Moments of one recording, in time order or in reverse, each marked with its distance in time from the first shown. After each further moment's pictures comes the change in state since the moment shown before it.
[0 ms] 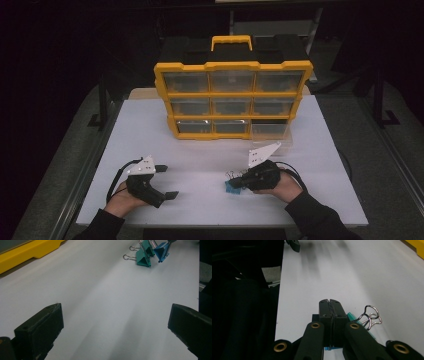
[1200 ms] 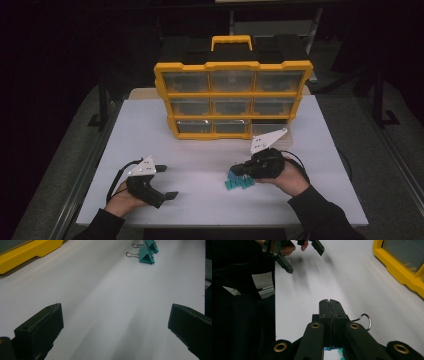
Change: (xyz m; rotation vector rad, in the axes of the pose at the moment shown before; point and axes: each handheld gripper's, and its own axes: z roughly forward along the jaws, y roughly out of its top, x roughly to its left) left arm 0.000 -0.002 0.001 0.007 0.023 0.016; right arm 0.005 0.037 -0.028 -0.007 -0.101 0.035
